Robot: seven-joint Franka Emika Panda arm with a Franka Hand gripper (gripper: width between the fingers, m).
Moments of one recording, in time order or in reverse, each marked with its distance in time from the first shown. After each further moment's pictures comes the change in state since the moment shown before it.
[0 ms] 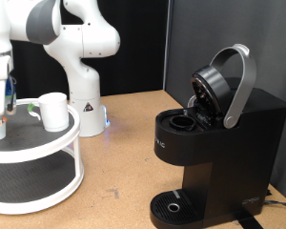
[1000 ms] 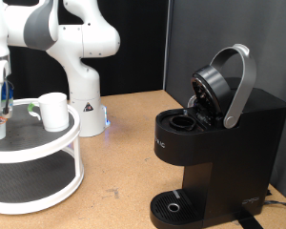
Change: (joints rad) arm 0.000 0.018 -0.045 -0.029 0.000 0.087 -0.003
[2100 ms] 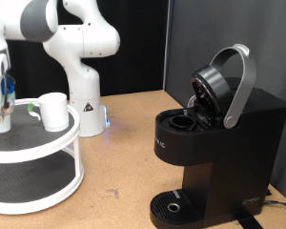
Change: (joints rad) arm 0.034 -0.016 0.008 0.054 0.107 -0.111 -0.020
